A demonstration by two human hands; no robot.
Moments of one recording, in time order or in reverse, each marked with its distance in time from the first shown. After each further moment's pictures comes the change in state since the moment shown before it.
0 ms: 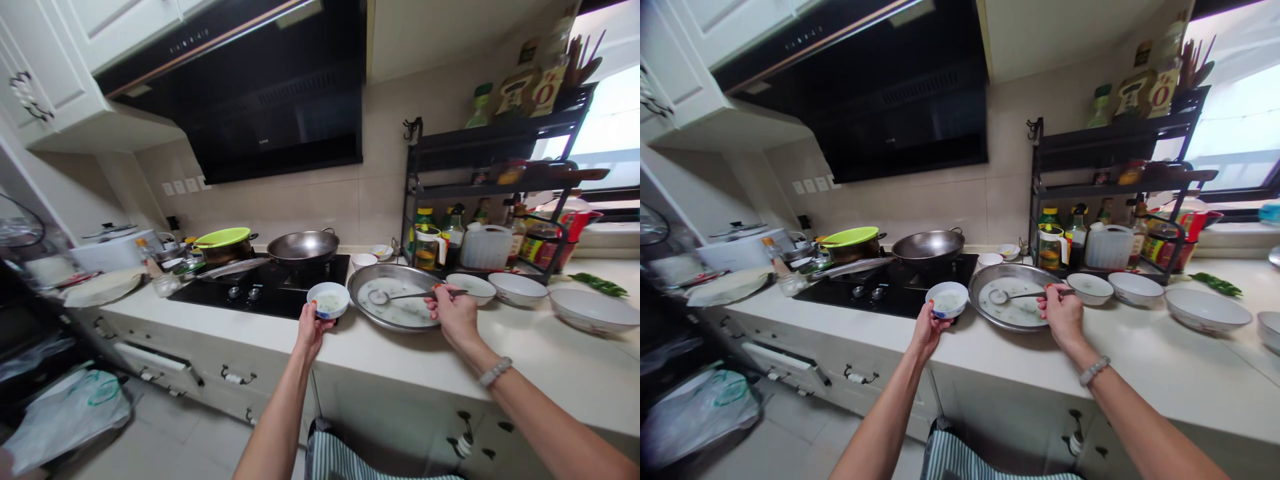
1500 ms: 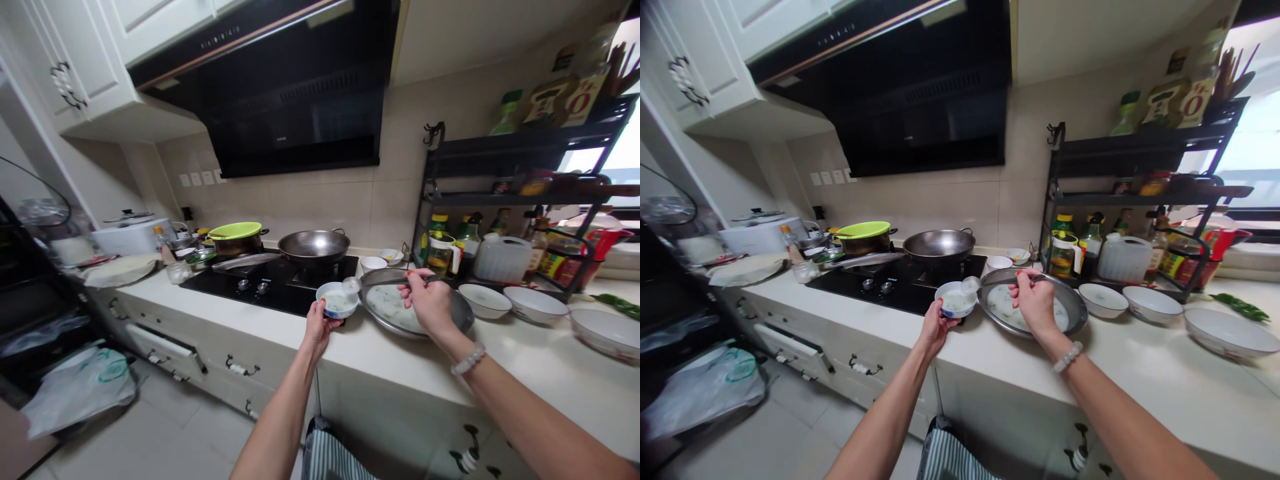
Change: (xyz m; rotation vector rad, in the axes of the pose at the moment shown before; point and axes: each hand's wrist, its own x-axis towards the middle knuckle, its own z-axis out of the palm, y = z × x) left_hand 0.000 0.002 0.006 -0.057 0.060 -0.003; right_hand -0.030 -0.047 0.068 -0.029 -0.268 -0.101
